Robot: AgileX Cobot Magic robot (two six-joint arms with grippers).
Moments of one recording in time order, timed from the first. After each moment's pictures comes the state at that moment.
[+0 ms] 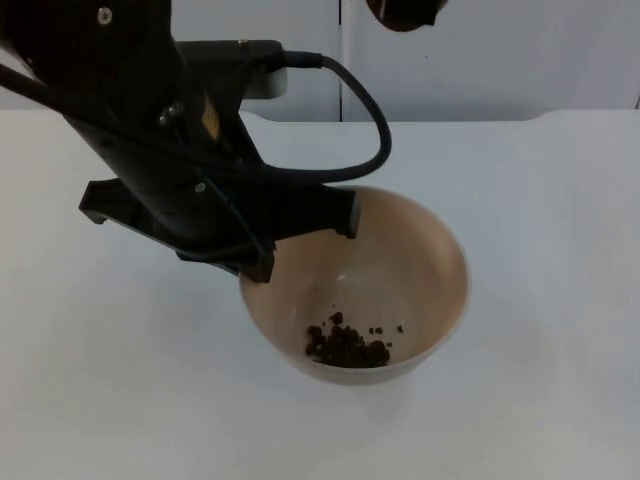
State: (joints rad) right arm 1.23 1.72 -1.49 -1.30 1.22 0.19; left arm -0.66 1.67 -0.96 0.10 0.53 -0.53
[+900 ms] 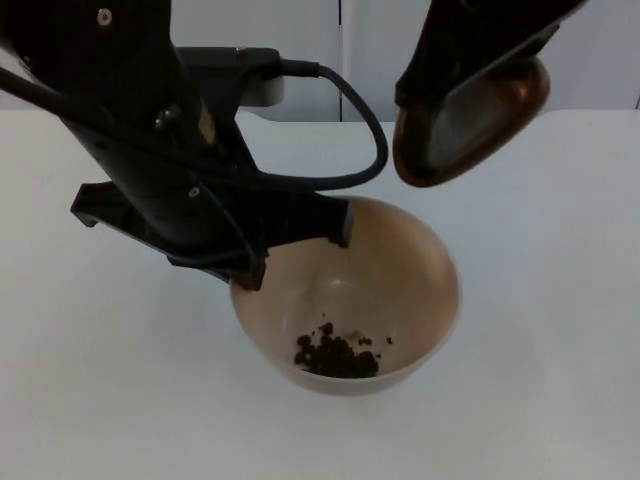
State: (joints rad) right arm 1.00 1.71 -1.49 -0.71 1.17 0.32; left arm -0.66 1.67 -0.96 0.11 0.56 -0.53
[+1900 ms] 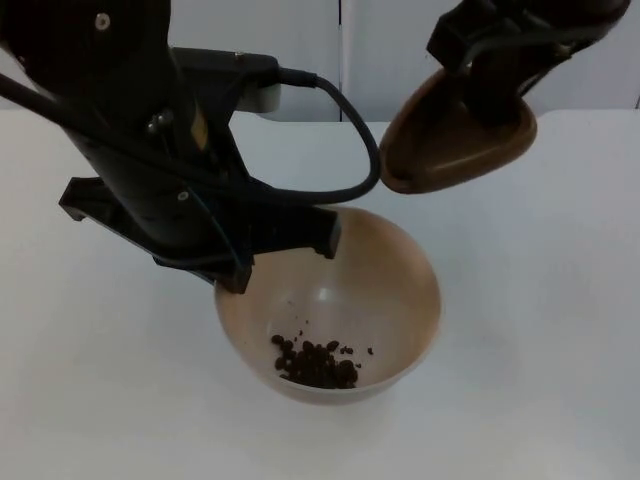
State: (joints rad) right arm 0.66 1.71 -1.49 -0.04 1.01 -0.06; left arm -0.66 1.67 -0.96 0.16 0.60 -0.53
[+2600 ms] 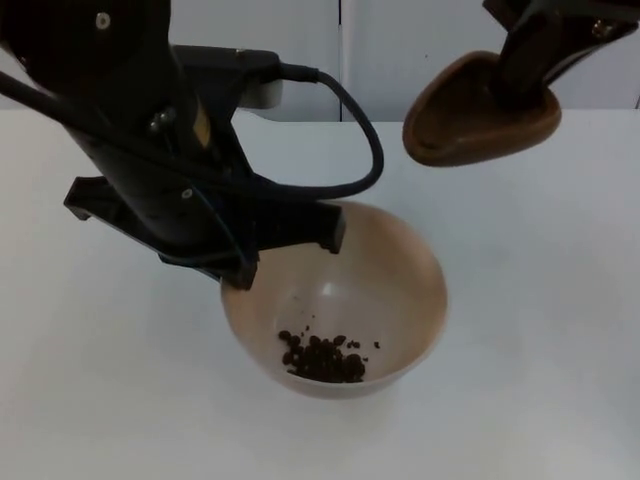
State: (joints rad) right arm 0.51 1.71 -1.49 0.18 1.02 -0.27; left arm -0.66 1.67 -0.96 0.16 0.58 -0.53
